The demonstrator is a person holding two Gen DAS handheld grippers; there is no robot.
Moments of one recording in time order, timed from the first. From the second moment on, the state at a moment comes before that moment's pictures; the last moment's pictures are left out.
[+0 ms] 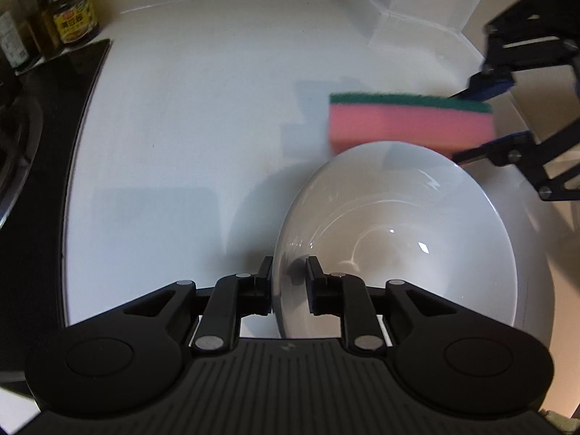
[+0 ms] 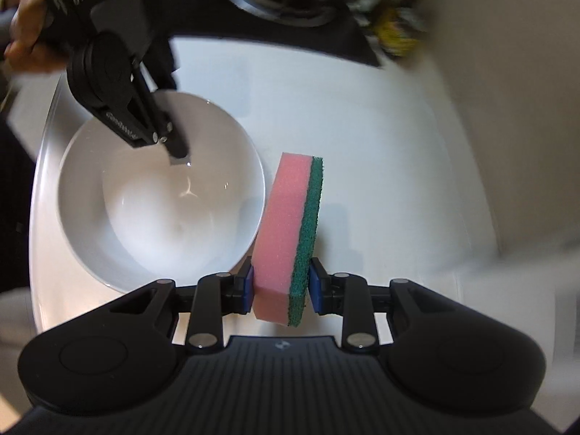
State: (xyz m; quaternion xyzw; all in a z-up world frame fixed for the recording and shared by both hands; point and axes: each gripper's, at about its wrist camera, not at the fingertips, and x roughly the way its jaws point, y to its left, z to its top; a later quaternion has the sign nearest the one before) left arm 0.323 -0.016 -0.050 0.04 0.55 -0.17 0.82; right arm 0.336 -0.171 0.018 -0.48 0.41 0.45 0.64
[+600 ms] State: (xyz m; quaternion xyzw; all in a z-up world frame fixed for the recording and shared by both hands) left arm 0.342 -0.009 -0.060 0.00 0.54 -0.16 0.82; right arm 0.266 -0.199 -0.009 -0.38 0.45 0.33 0.74
